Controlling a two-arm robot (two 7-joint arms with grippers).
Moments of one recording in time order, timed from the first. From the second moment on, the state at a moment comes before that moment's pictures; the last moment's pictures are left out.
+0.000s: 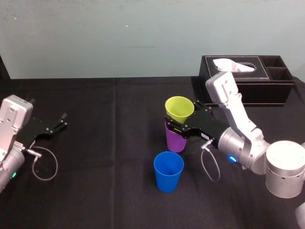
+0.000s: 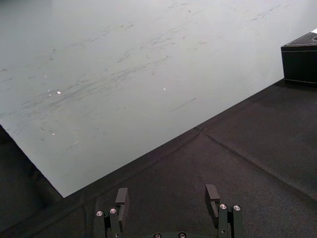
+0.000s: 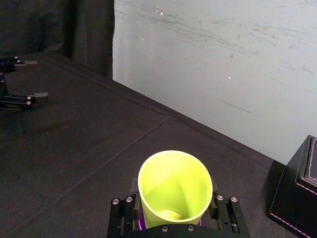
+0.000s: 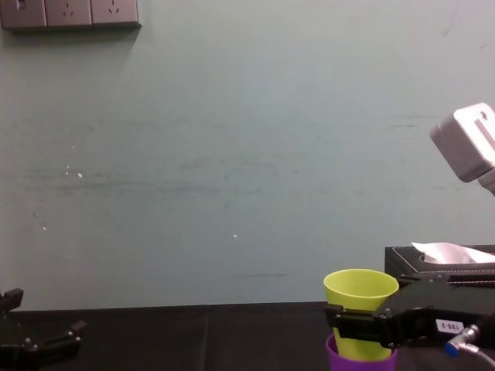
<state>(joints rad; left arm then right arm) -0.20 0.60 0.45 -1.41 -0.25 -0.12 0.03 0.21 0.34 -0.34 -1.58 0.12 0.24 0.33</state>
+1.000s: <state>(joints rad) -0.20 0.60 0.45 -1.41 -0.25 -0.12 0.03 0.18 0.36 -0.32 -1.63 0.13 0.22 0.34</state>
